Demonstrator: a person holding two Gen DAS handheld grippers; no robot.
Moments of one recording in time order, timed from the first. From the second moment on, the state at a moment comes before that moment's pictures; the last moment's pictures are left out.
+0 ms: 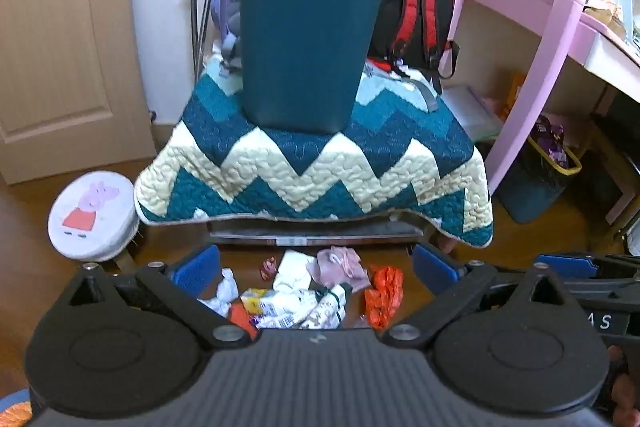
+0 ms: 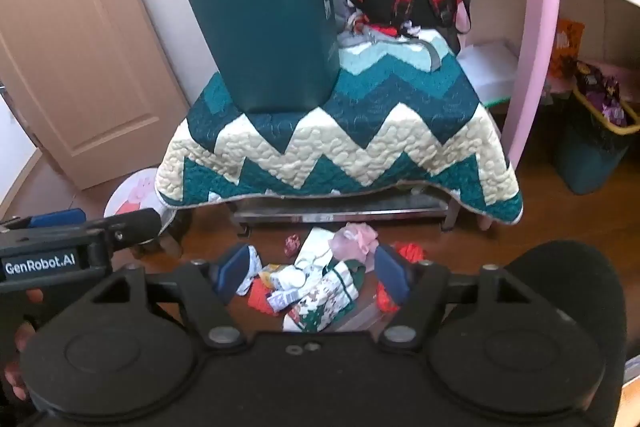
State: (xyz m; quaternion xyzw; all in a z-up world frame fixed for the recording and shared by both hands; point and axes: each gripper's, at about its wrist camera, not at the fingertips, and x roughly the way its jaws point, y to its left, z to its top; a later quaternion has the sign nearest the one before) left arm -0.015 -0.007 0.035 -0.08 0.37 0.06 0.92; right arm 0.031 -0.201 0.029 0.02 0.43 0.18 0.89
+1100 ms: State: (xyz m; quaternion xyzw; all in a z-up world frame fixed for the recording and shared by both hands) left arm -0.021 -0.008 0.045 -0.06 0.34 0.06 0.94; right arm 0.021 -0.203 0.036 0.01 0.39 0.19 0.90
